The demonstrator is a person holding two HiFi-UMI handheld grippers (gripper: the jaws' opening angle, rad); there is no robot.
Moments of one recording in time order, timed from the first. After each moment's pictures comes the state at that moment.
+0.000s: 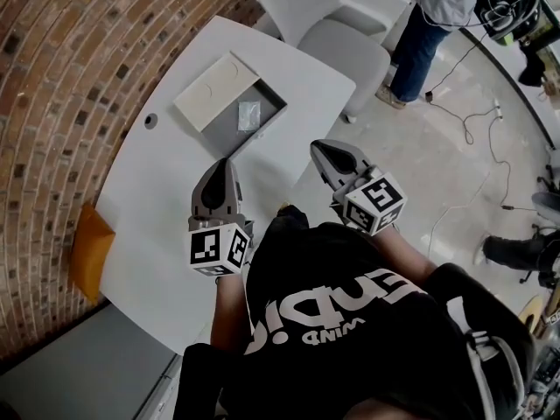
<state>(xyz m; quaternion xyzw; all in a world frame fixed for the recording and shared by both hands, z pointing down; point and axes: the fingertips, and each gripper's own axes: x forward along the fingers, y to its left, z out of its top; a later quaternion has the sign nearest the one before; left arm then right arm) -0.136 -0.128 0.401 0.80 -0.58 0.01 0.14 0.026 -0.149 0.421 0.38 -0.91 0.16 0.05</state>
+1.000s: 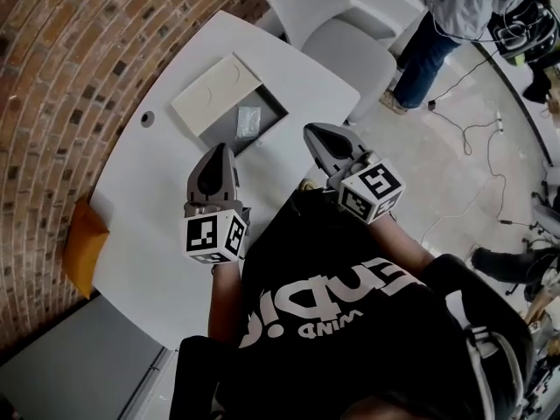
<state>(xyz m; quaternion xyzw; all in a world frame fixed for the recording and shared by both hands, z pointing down) -0.132 -0.192 0.397 0.79 -0.60 0.01 0.14 0.017 -0.224 0.403 0.35 -0.92 0.16 0.04</state>
